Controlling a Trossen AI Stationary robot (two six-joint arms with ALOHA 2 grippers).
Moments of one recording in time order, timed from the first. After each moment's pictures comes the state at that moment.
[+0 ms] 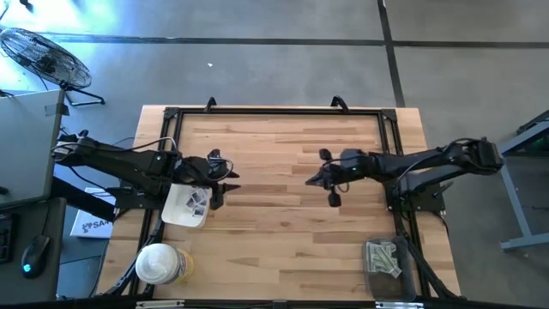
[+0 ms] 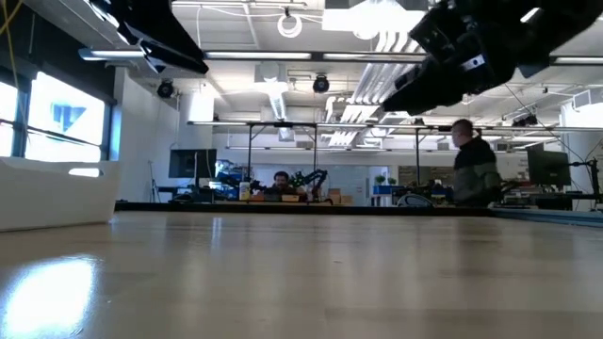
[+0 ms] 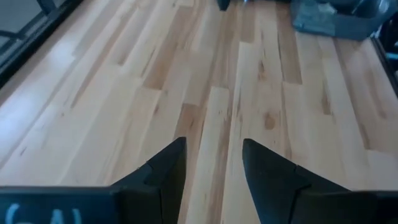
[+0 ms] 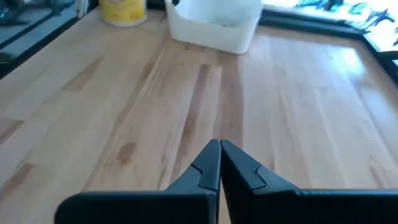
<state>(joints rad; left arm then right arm) -0.16 0.96 0.76 -0.37 -0.24 -0.23 -0.06 1.20 0.53 0.23 -0.17 -0.16</state>
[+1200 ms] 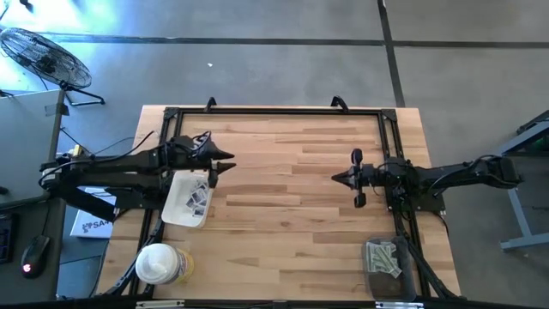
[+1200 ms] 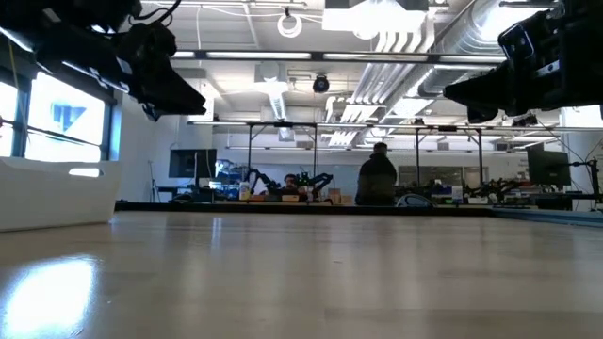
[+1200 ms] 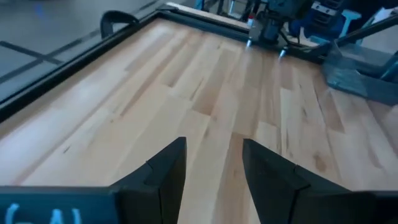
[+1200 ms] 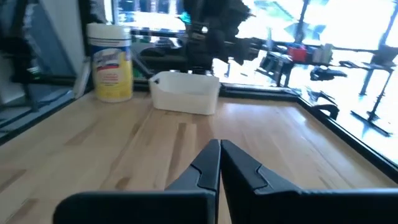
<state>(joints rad) 0.27 0.75 0.37 0.06 0.05 -0.16 -0.06 0.63 0.01 0.61 -0.07 -0.06</state>
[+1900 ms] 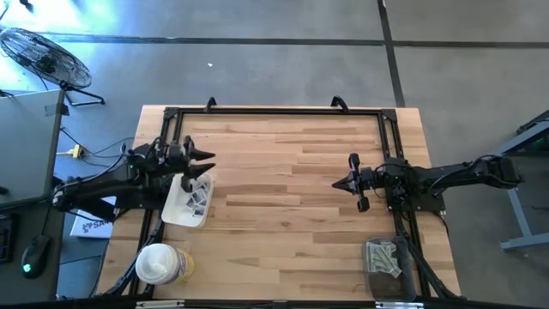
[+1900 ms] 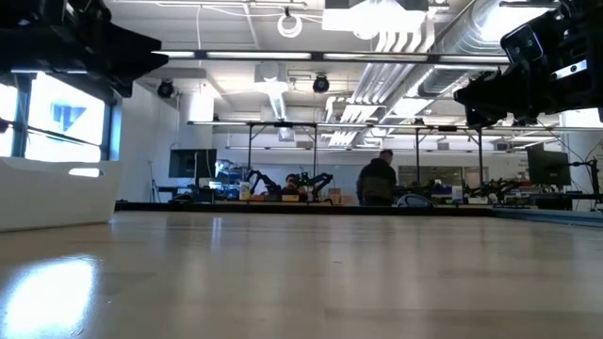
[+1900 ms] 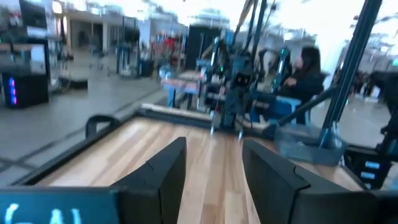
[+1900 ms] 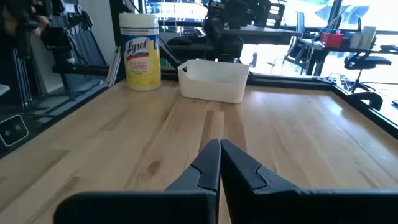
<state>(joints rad) 0.27 0.13 0.16 0.09 0.13 -0.14 -0.06 0.63 0.01 0.56 -0.18 -0.04</state>
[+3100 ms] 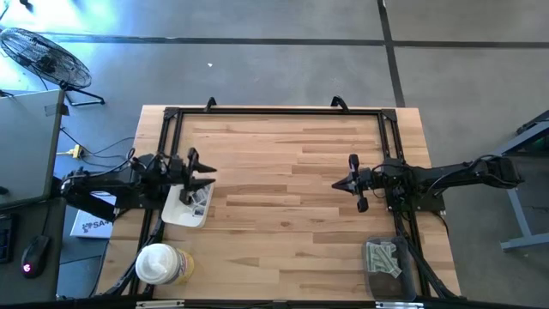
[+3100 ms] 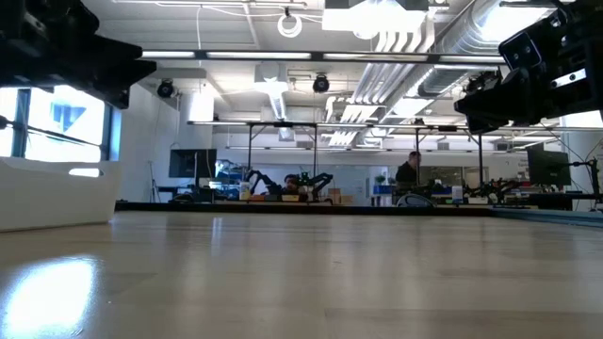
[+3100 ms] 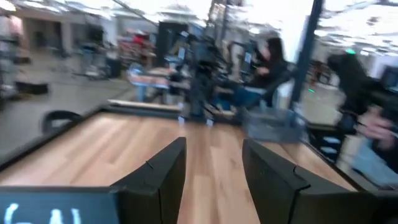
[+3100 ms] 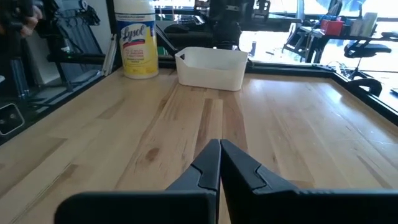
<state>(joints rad) 0.05 0.01 0.02 0.12 0.05 -0.10 -0.06 0.63 0.01 0.51 -0.17 -0.04</state>
